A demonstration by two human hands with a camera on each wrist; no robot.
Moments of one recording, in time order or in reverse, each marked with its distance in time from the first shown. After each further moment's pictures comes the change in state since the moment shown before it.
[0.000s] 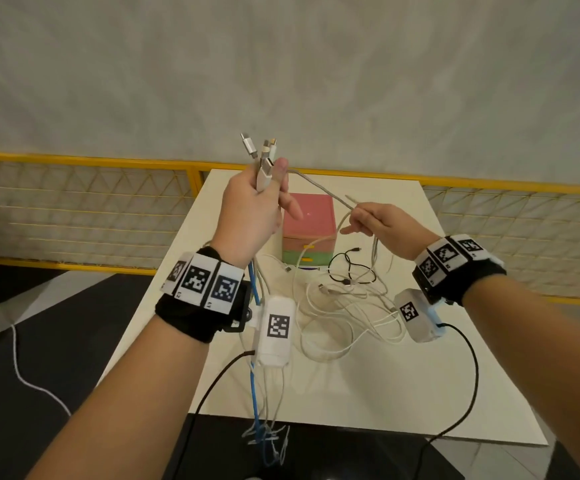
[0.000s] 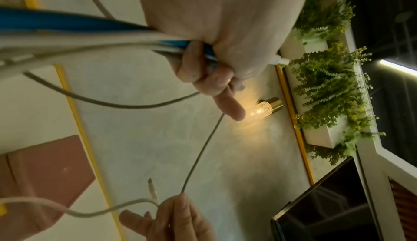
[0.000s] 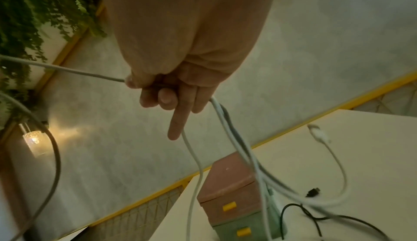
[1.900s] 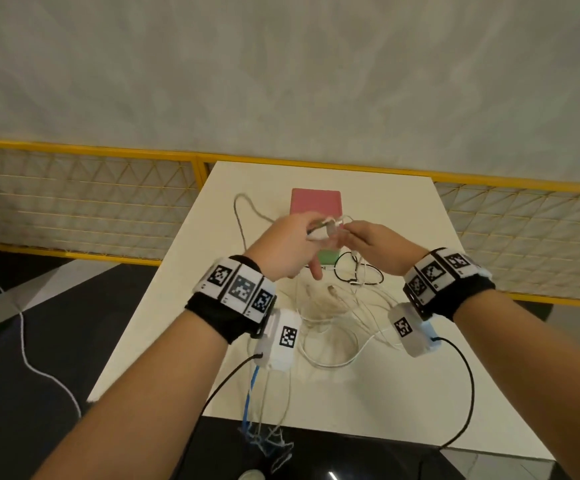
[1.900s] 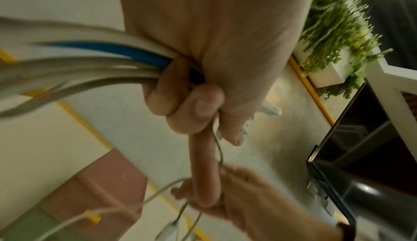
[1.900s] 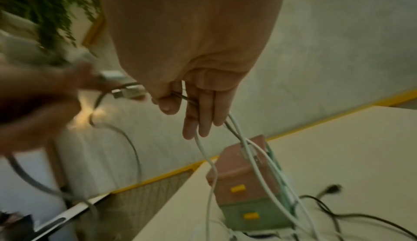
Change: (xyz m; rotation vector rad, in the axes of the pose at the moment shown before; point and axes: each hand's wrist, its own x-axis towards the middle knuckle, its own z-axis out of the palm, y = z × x) left_hand 0.004 -0.040 0.023 0.496 -0.490 -0.181; right_hand 0.013 0.006 0.027 -0.219 -0.172 0.028
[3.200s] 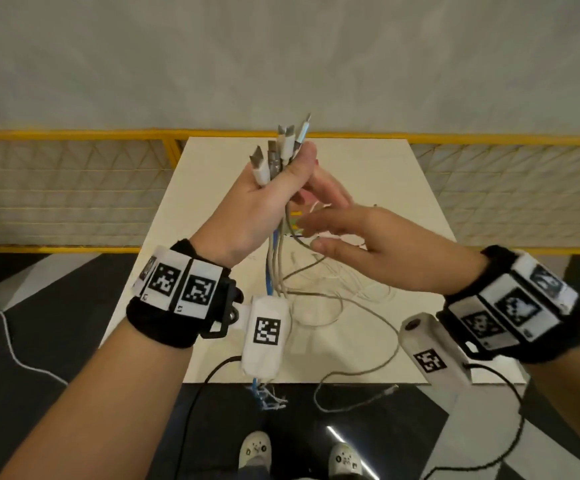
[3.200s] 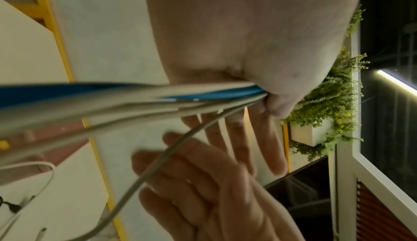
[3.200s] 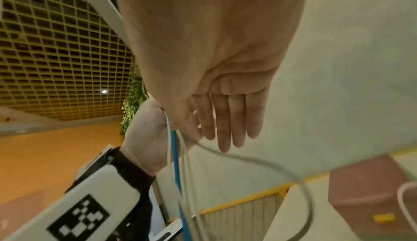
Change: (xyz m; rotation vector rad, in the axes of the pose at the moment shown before) left_hand -0.058 0.033 -0.015 -0.354 0.030 0.455; right_hand -0.097 -0.098 -0.019 0.058 -0.013 -0.183
